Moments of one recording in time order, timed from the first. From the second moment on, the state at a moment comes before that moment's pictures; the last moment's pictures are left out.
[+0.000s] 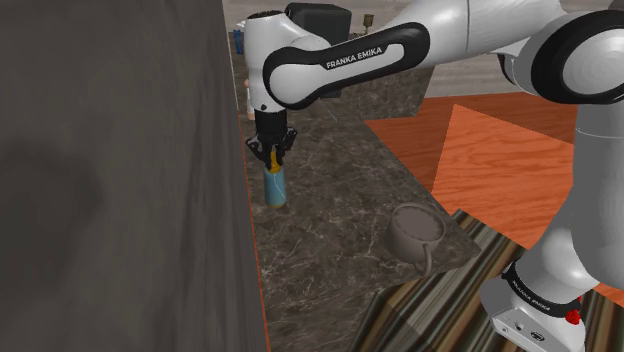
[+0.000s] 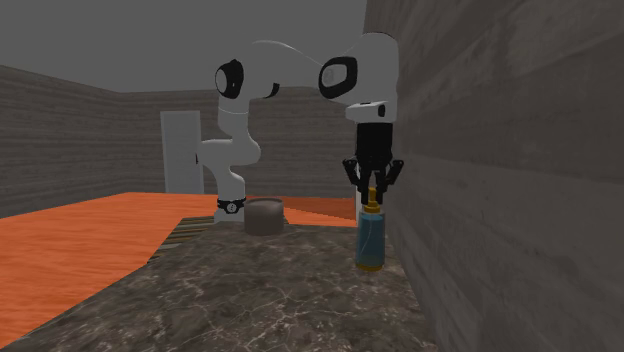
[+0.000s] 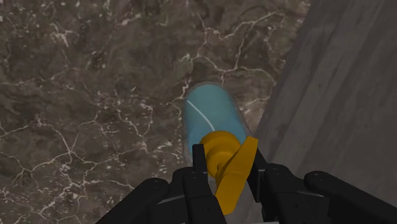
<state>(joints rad) 0.26 0.49 0.30 -1.48 -0.17 1.94 0.66</state>
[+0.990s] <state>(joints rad) 0.27 0.47 0.31 -1.31 -0.16 1.76 0.65</state>
